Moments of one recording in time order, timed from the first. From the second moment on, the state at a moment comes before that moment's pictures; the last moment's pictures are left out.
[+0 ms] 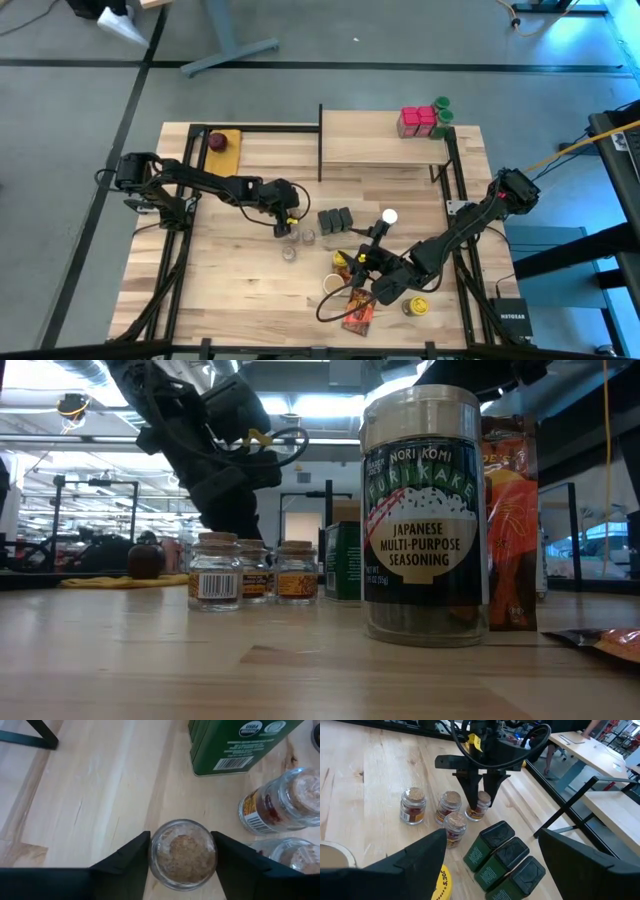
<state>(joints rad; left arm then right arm) 0.09 1.58 0.76 -0.08 -0.02 -0.09 0.63 1.63 1.03 -0.23 1.03 0.41</state>
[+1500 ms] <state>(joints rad) 0.39 1.57 1.44 -0.37 0.01 0.16 0.63 1.62 1.06 -0.23 0.97 0.41</state>
